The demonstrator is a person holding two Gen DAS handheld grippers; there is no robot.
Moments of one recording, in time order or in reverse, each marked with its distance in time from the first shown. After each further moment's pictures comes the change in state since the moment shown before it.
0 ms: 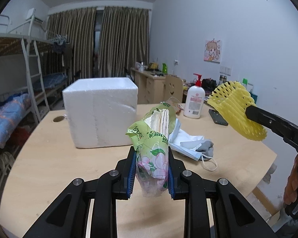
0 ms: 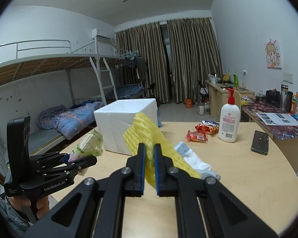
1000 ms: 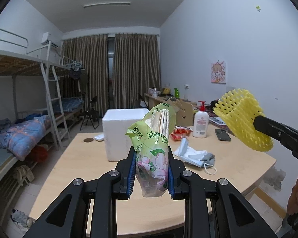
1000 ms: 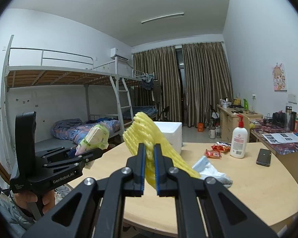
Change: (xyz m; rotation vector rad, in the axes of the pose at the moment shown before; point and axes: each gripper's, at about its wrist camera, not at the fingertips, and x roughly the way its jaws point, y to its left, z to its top) left arm -0.126 0.000 -0.014 0.035 -0.200 0.120; right arm -0.074 0.064 -0.010 -0.070 -0.174 0.088
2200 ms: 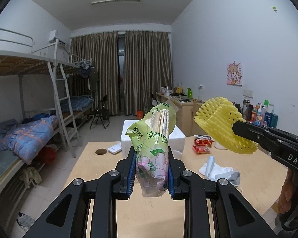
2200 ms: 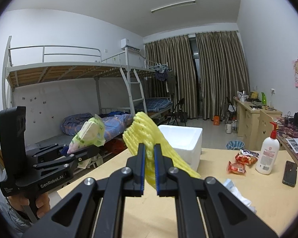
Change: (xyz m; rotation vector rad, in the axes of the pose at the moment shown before) left arm 0.066 0.045 0.048 -0.019 0.021 0.078; right arm 0.118 -0.003 0.044 0.001 0.081 0.114
